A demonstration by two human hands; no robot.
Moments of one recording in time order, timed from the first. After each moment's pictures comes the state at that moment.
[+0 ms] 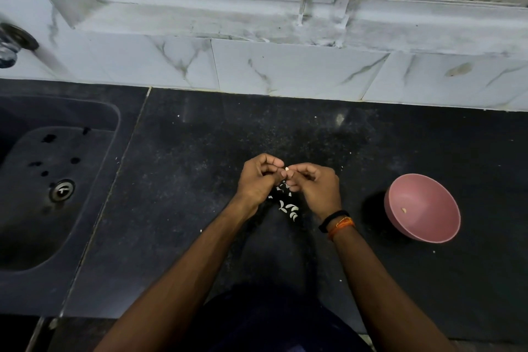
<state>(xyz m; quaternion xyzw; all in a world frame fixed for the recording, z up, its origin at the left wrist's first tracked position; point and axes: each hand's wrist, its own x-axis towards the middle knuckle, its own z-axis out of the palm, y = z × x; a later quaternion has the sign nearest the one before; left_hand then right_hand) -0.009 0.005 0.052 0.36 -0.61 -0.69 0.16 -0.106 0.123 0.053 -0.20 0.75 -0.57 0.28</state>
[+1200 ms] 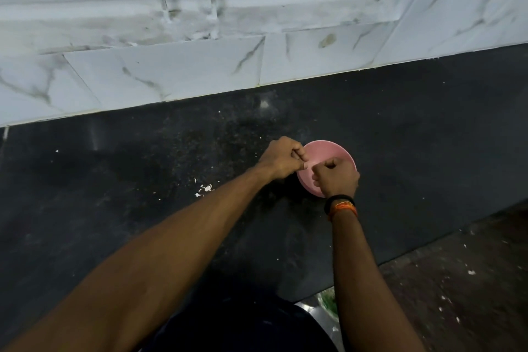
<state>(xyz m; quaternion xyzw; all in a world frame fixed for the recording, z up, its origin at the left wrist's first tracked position) -0.177 0.130 0.080 0.09 -0.85 -0.51 -0.10 -0.193 0.278 0.069 0.13 0.90 -0.41 0.08</state>
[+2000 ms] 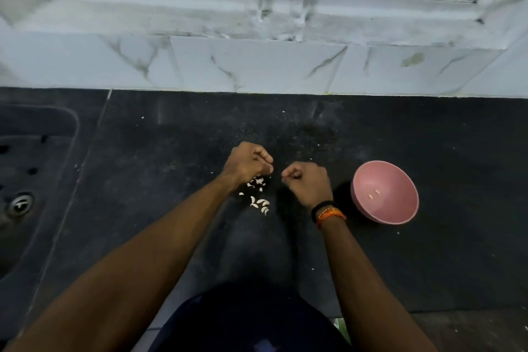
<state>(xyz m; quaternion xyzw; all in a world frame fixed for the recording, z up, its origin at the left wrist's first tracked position) -0.065 -0.007 0.050 0.31 -0.79 -0.54 -0.02 -0.144 0.163 0.063 -0.24 0.89 -0.30 0.23</state>
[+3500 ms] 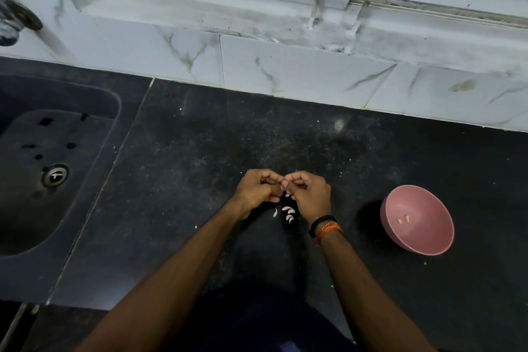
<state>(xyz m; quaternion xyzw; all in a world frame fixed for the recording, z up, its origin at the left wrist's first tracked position) -0.003 -0.001 0.021 0.35 -0.59 -0.72 0.05 -0.105 0.118 0.034 -0.23 0.82 -0.45 0.26</state>
